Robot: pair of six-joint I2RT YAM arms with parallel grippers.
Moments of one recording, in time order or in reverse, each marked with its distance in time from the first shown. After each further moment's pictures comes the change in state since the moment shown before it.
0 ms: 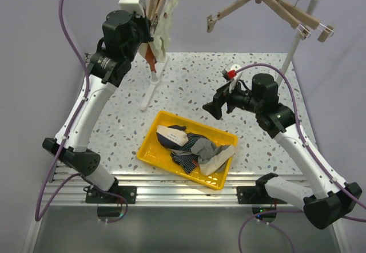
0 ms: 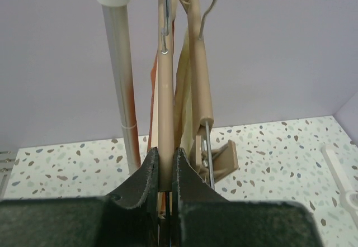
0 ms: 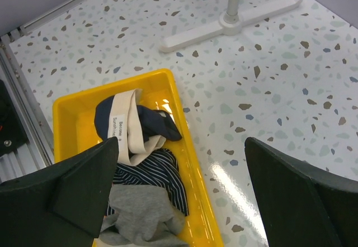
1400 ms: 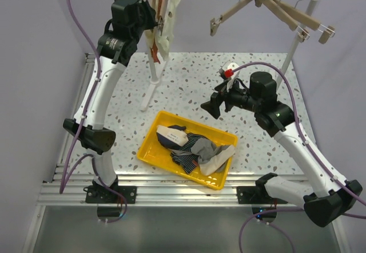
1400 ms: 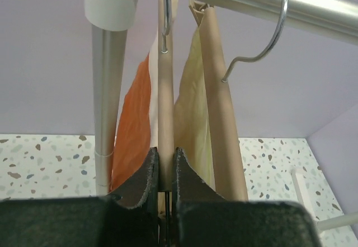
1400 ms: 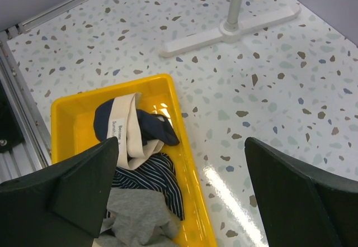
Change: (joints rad) left arm 0.069 0.268 0.354 -0.150 0.060 -0.214; right arm 0.033 0.020 0.042 -0.015 0.022 -0.029
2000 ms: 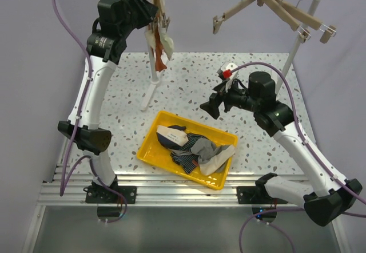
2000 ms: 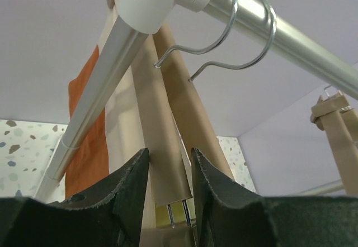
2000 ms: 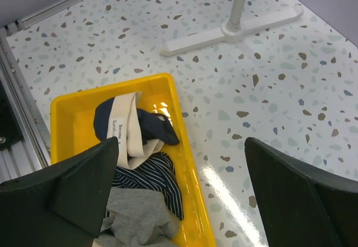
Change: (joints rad) left arm 0.084 -0.034 -0.034 0.029 0.233 -0.279; right arm 0.015 0.009 0.009 -0.006 0.007 -0.013
